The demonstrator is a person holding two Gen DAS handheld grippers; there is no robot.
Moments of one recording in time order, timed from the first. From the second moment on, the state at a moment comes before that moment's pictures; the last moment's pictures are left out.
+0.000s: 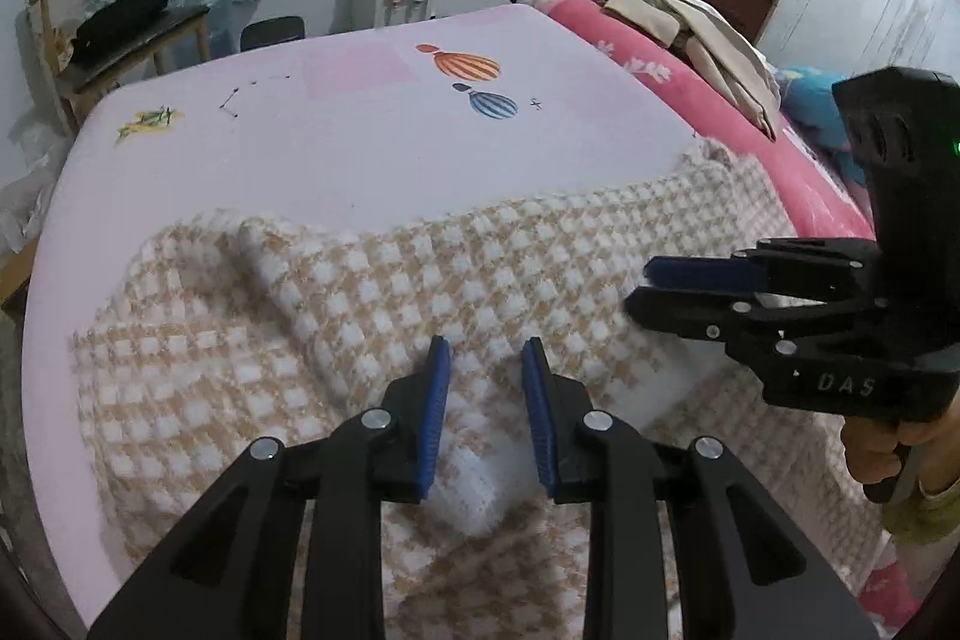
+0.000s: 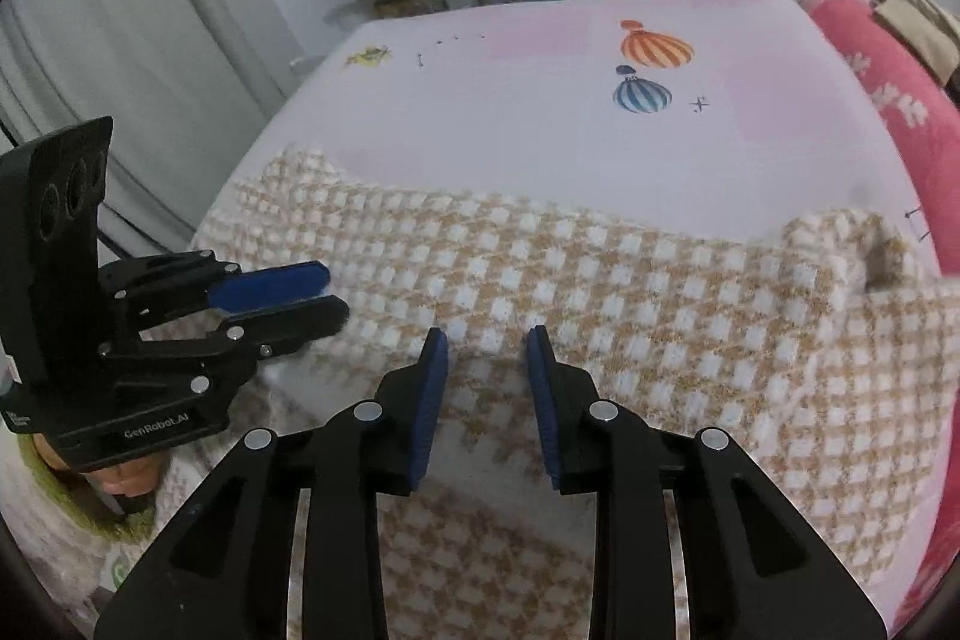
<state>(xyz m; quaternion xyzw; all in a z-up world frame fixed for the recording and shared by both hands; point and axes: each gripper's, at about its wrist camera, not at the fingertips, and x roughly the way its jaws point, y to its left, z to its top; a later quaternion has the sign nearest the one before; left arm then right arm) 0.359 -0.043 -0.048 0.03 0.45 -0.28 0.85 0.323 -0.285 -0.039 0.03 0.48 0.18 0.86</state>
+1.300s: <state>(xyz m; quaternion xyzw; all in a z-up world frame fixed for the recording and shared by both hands) 0.172 0.000 -0.011 0.08 0.46 -0.13 0.87 0.128 -0.304 -0.008 0.05 0.46 0.10 0.88</state>
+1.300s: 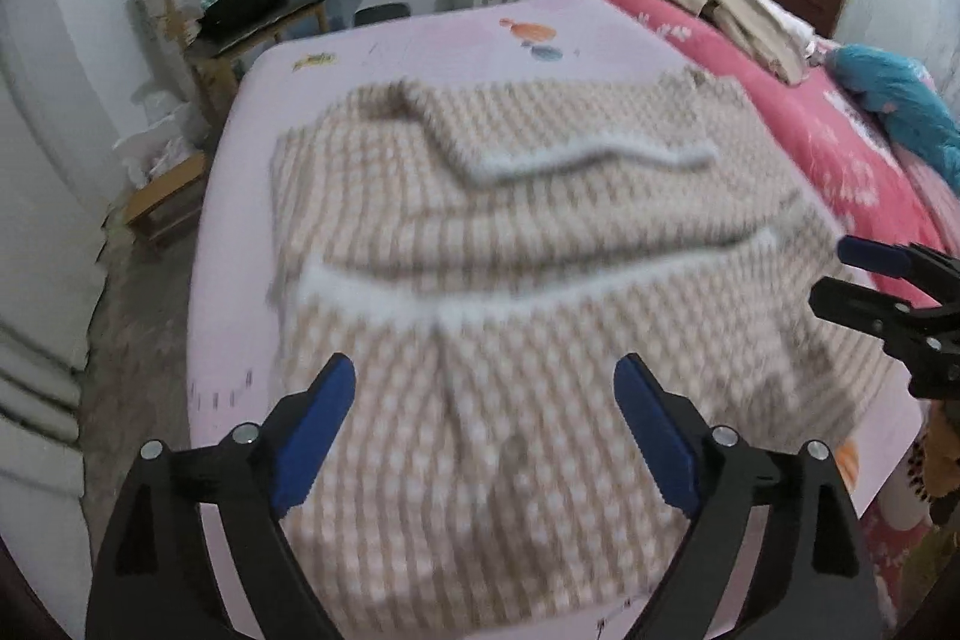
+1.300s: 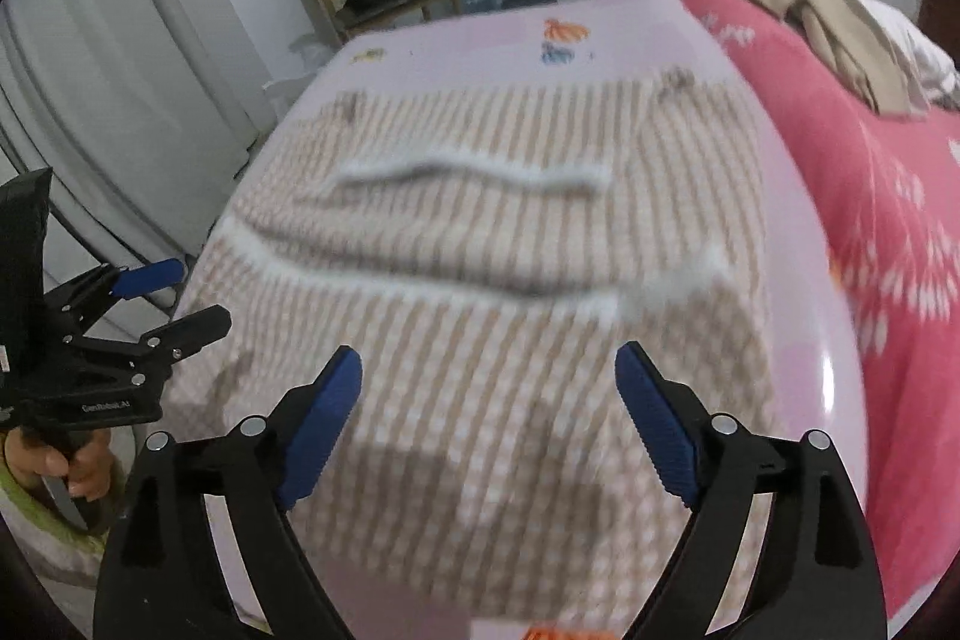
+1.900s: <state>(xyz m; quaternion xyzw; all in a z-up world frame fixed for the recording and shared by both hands) 0.149 0.001 -0.071 0.06 0.48 -0.09 0.87 0.112 -0.283 -0.072 0.04 0.50 0.08 0.86</state>
